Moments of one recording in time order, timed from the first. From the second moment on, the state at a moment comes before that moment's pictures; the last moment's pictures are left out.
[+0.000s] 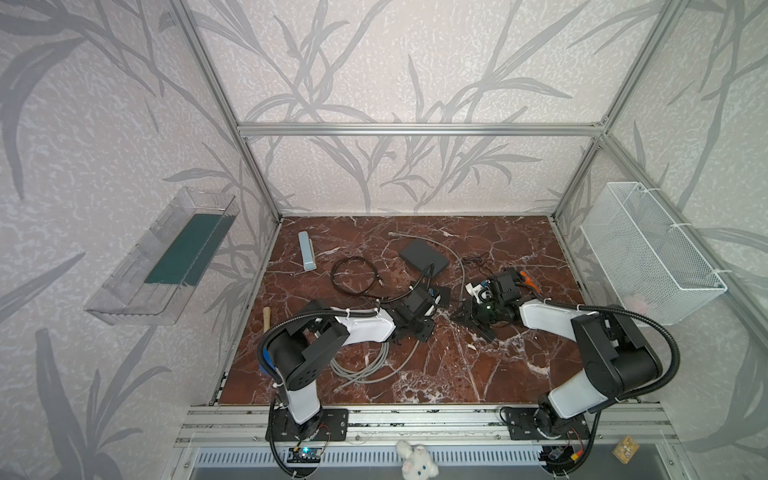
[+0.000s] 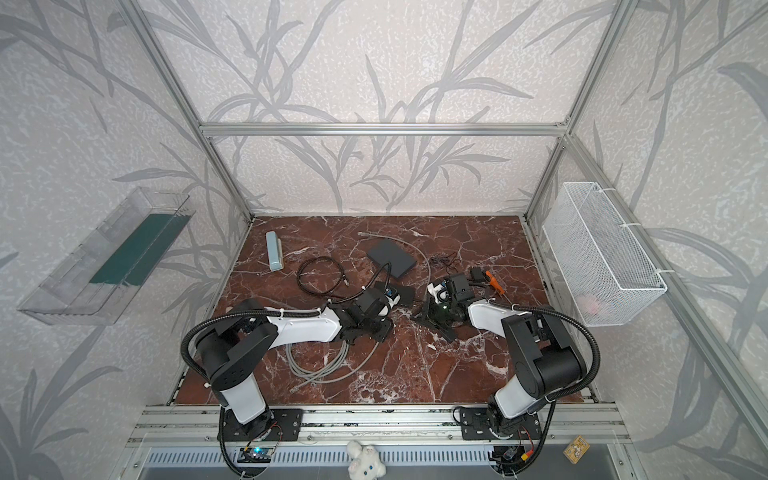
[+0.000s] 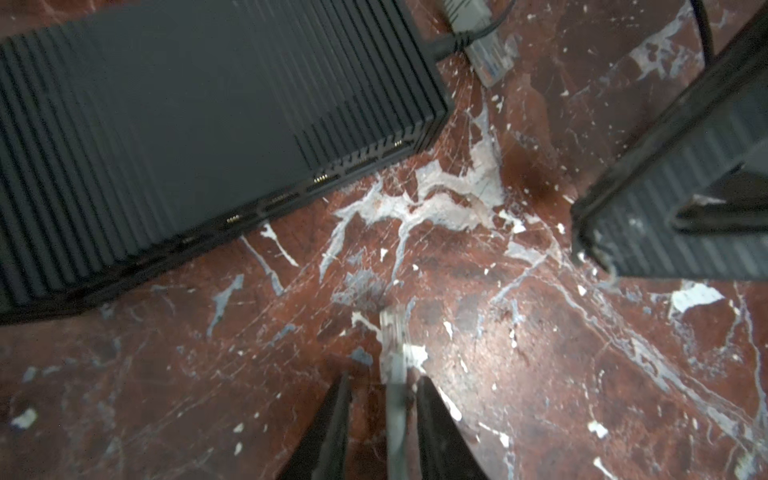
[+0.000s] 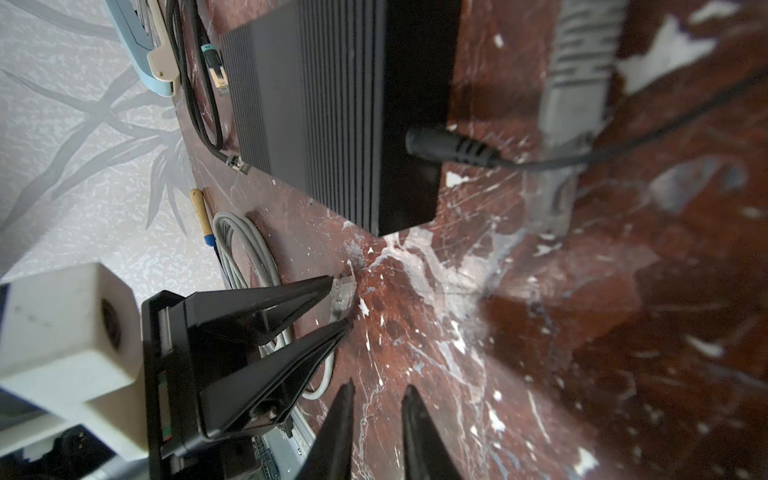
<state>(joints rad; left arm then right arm) -0.86 1.78 0.90 -0.07 0.00 -0.24 0.32 1.59 0.67 -0.10 -0.74 0.72</state>
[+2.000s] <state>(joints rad) -0.59 1.62 0.89 -0.11 0.78 -0.26 0.44 1.59 0.70 0.17 -0.89 0.84</state>
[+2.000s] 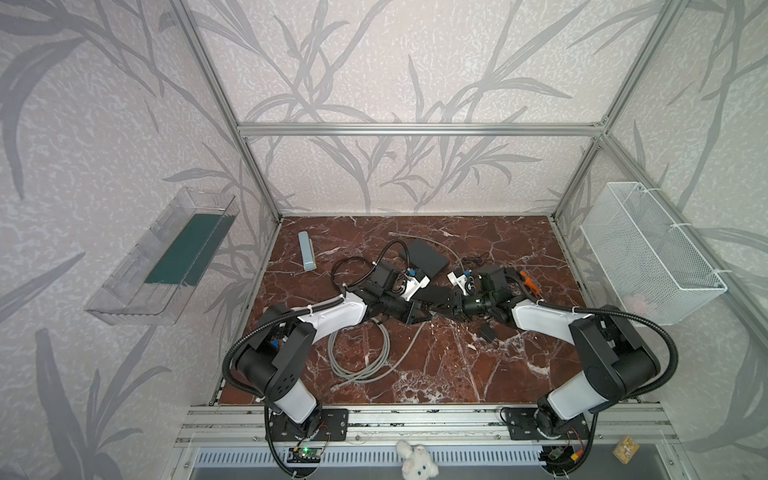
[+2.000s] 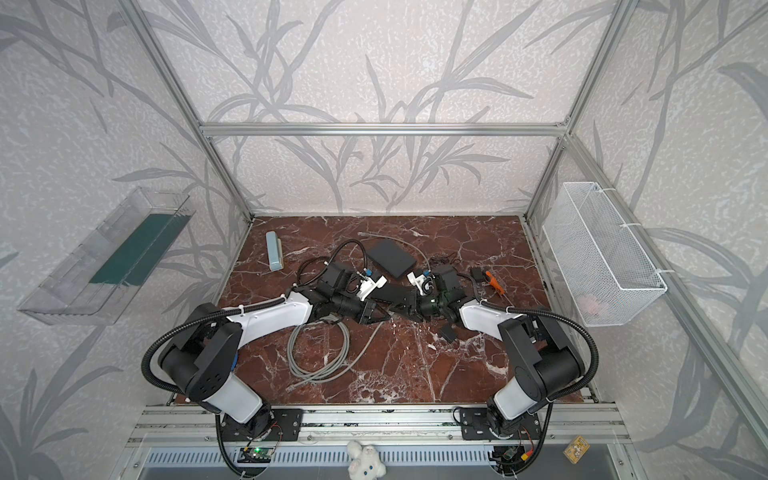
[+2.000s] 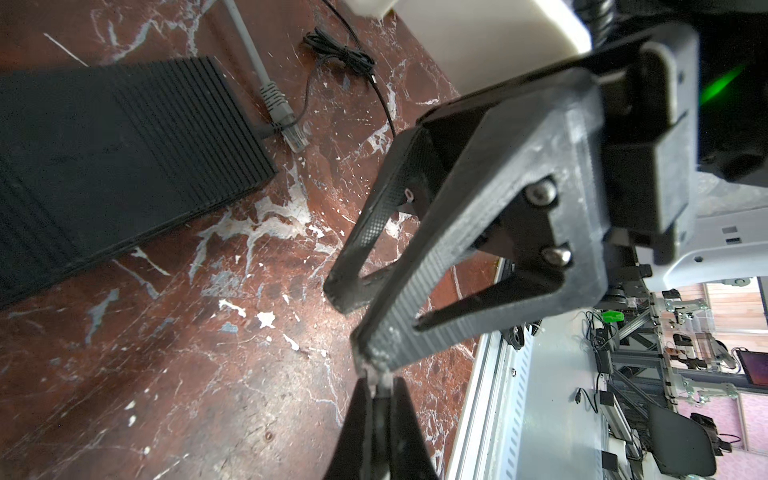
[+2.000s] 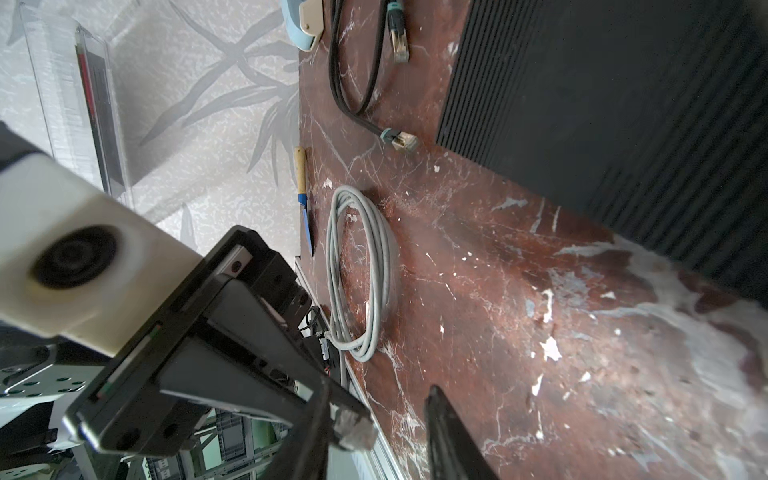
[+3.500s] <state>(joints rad) -0.77 1.59 0.95 -0.29 0.37 -0.04 0.48 1.63 0.87 -0.40 -0.67 1.13</state>
